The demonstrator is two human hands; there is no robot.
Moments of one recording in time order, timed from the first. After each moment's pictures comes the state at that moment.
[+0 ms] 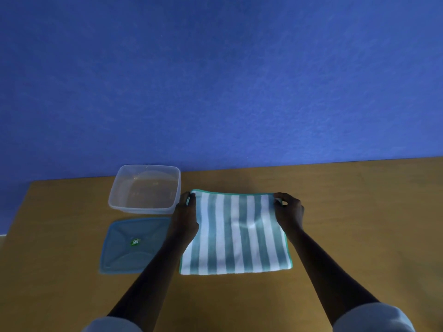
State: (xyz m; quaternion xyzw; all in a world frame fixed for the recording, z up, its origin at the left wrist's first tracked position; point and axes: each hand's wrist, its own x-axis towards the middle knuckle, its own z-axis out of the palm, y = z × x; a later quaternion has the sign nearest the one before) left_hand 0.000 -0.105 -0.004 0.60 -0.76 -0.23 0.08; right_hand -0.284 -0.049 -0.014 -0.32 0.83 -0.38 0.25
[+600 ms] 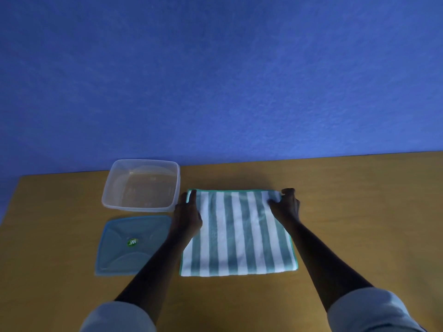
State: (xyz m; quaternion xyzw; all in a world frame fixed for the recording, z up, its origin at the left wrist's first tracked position) left_hand -0.006 -0.129 -0.045 0.65 -0.71 -0.27 0.00; right_hand -0.281 -0.083 -0.042 -0.30 0.87 -0.24 0.31
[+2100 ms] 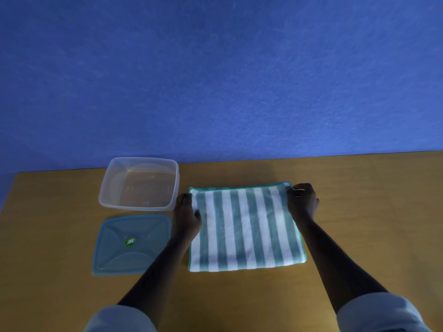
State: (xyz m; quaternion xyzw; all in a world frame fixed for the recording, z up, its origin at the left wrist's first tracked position) left_hand -0.008 -0.123 -0.055 0.67 -0.67 -0.30 0.14; right_hand -0.312 -0.086 -0.047 -0.23 0.87 -0.37 0.22
